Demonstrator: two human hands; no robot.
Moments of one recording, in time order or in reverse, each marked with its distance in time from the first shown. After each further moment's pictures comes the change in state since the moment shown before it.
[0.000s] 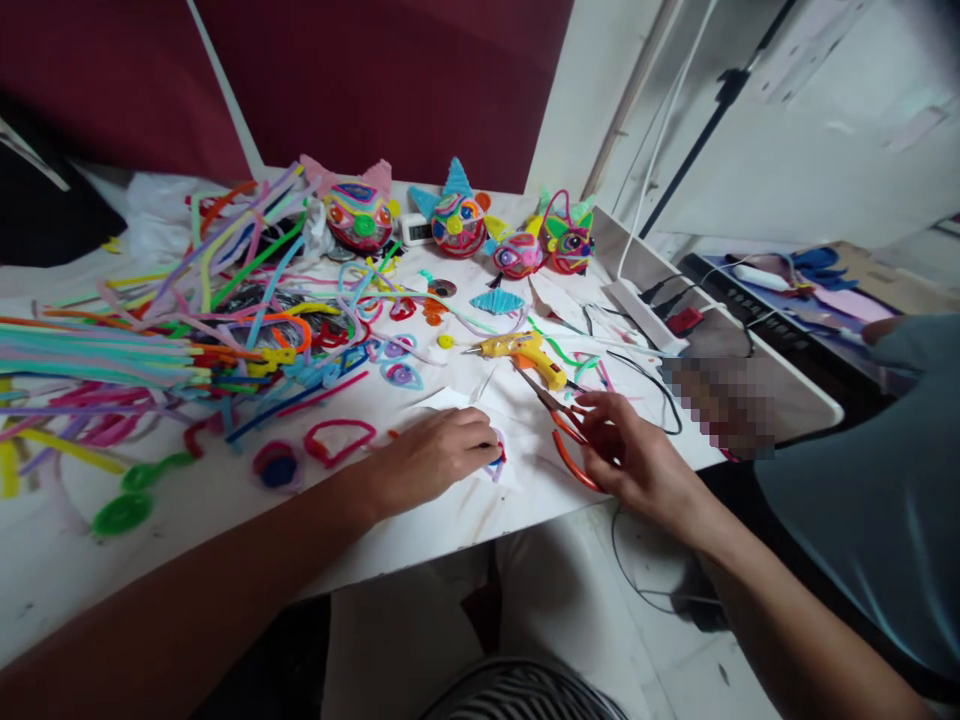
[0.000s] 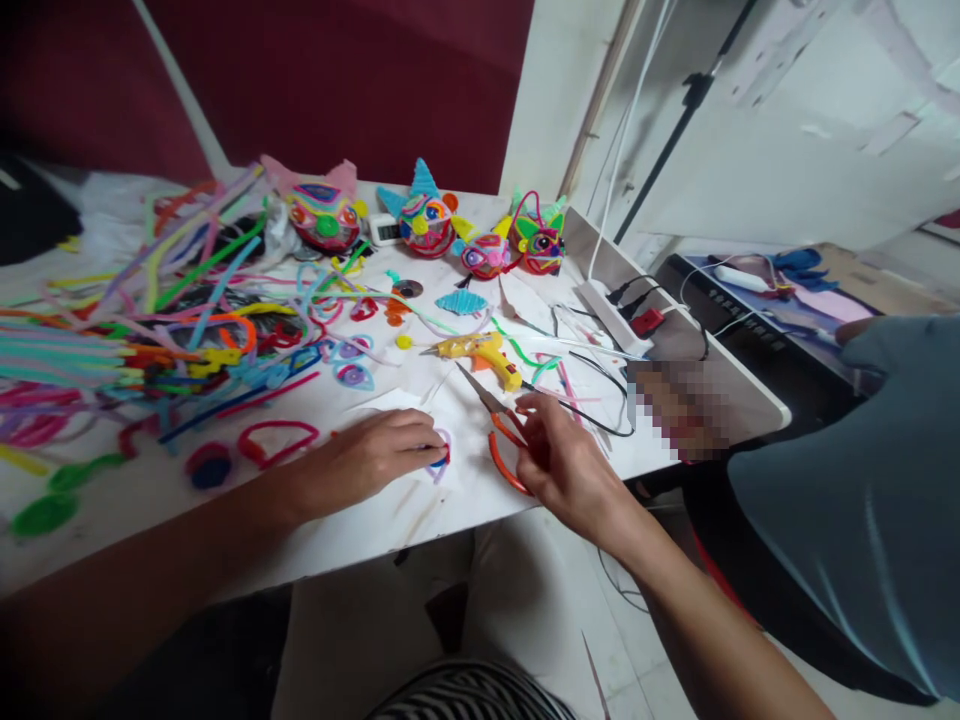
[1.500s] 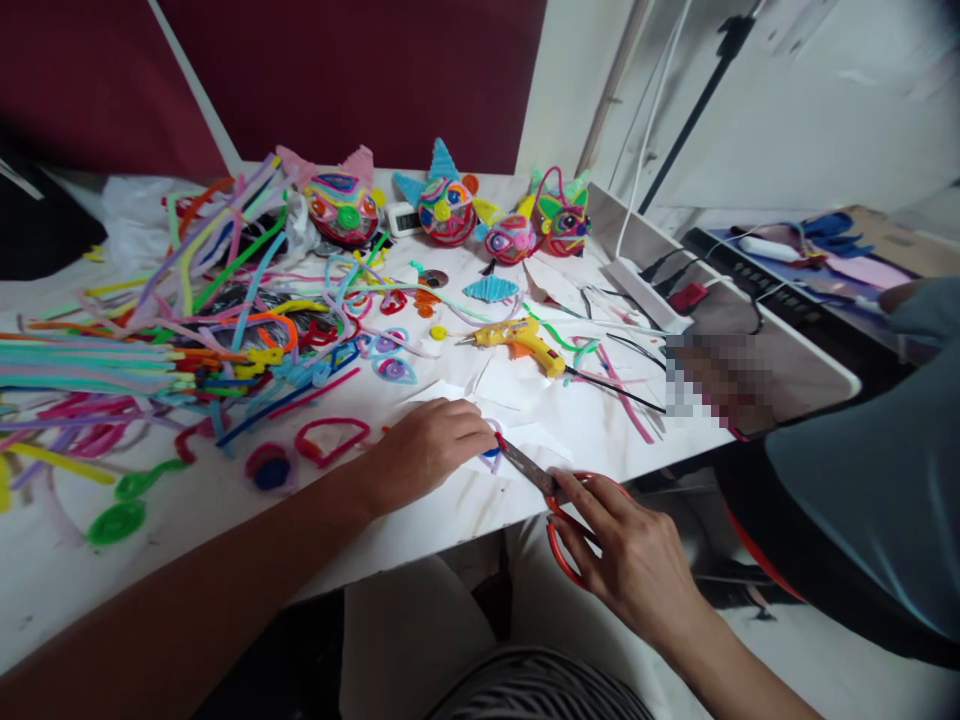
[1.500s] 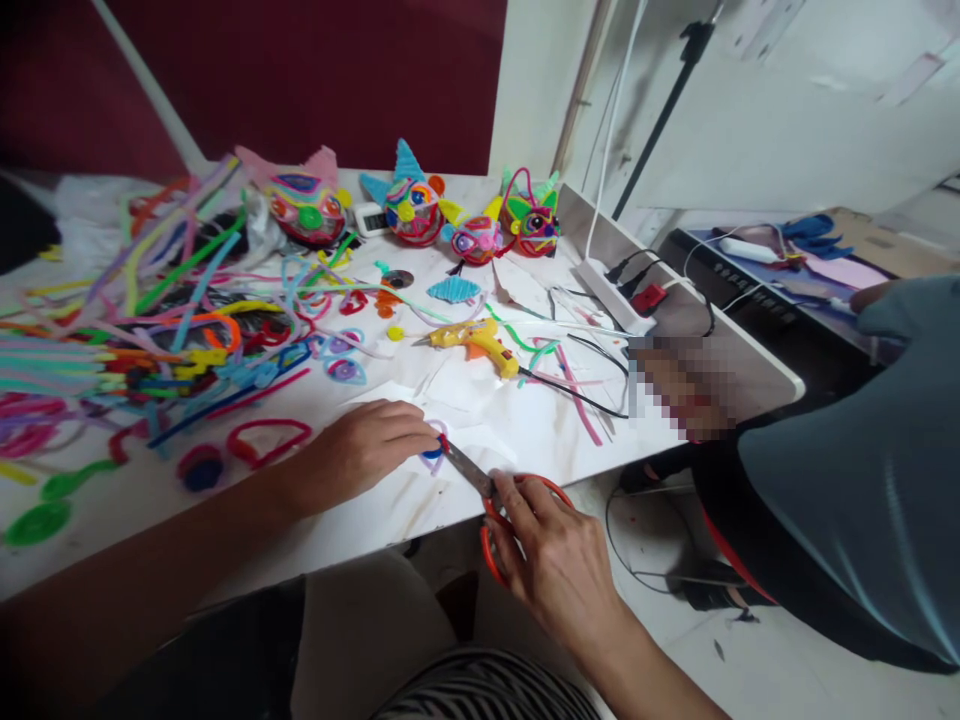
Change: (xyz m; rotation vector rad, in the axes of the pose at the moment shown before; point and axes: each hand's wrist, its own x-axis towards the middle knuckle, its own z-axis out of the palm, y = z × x) left_hand -0.001 -0.001 0.001 0.053 0.030 -0.012; right_hand -0.068 -0.022 0.056 -0.482 0.187 -0.134
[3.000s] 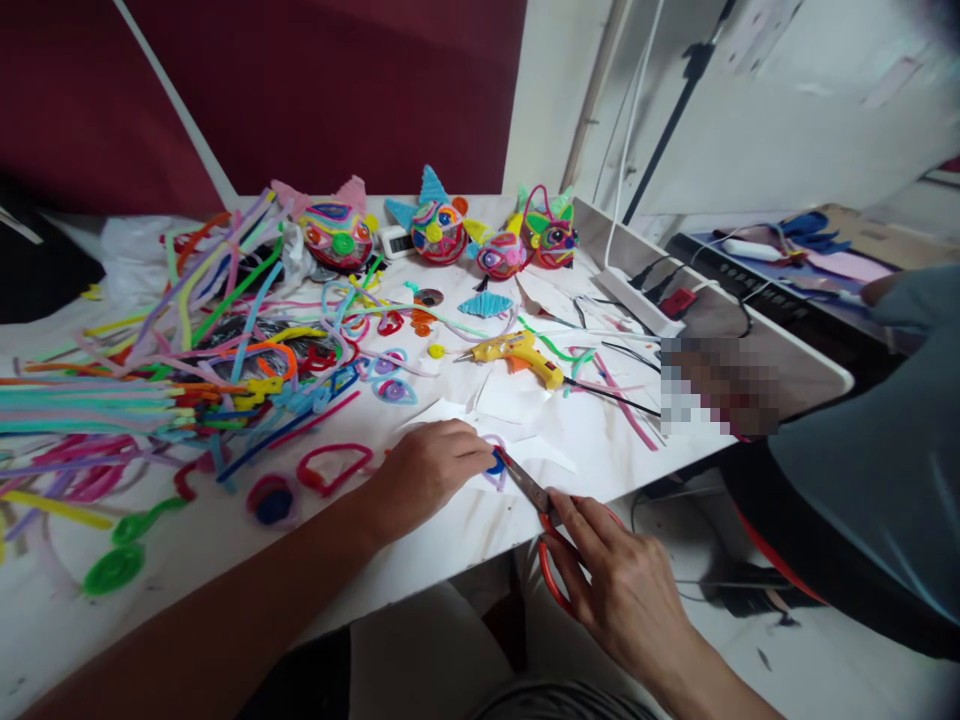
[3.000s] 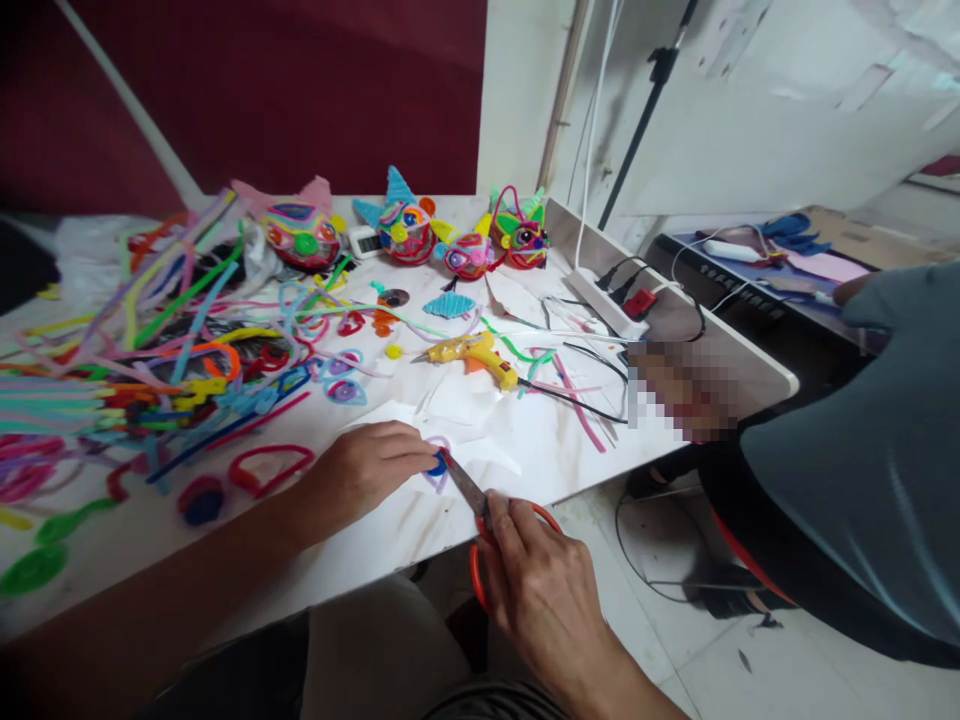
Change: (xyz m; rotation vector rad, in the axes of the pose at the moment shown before) left_hand -0.004 -0.001 0.003 -0.127 0.062 -0.066; right_hand 0.002 -0.025 0.013 -0.007 0.076 0.051
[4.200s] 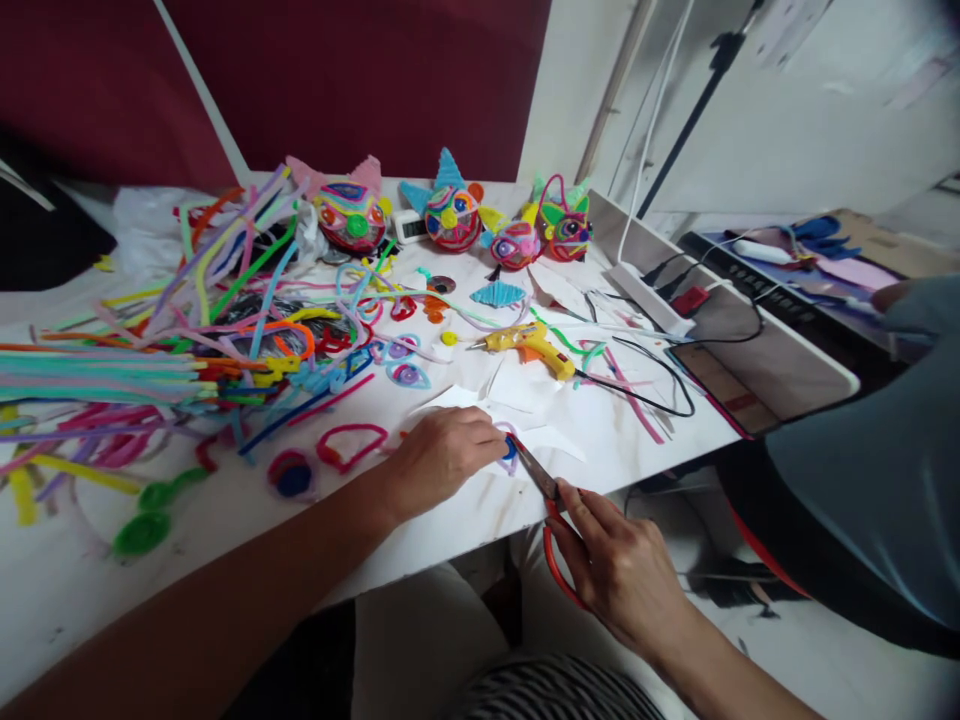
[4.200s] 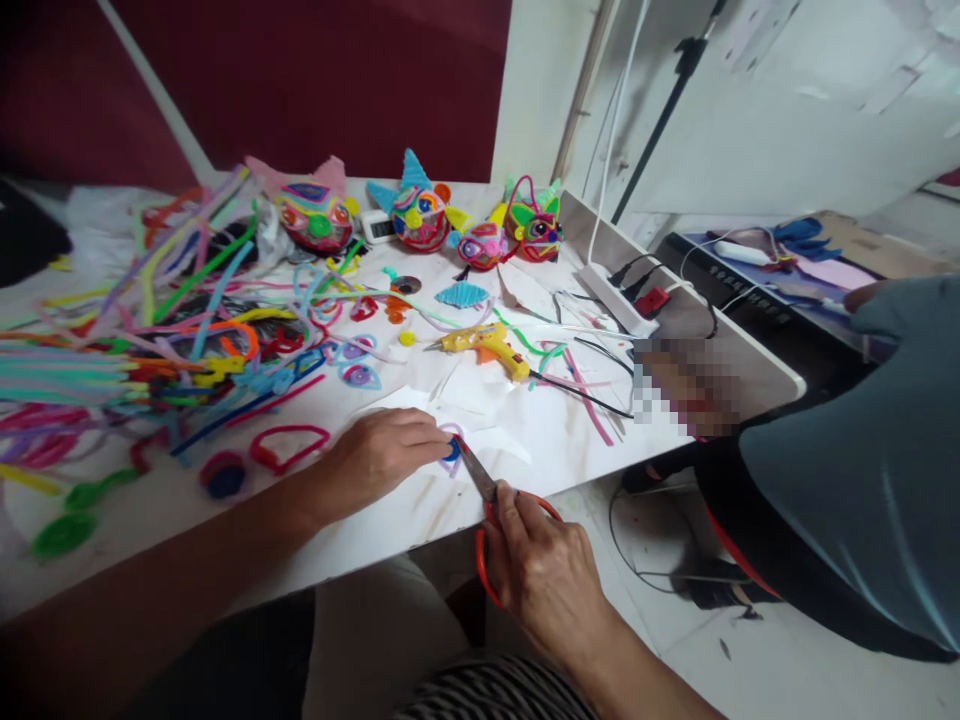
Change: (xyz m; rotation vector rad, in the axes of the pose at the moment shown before) left_hand -0.002 -0.002 0.003 0.063 -0.040 0.031; right_hand 0.002 -0.002 0.002 -0.028 -0.003 -0.075
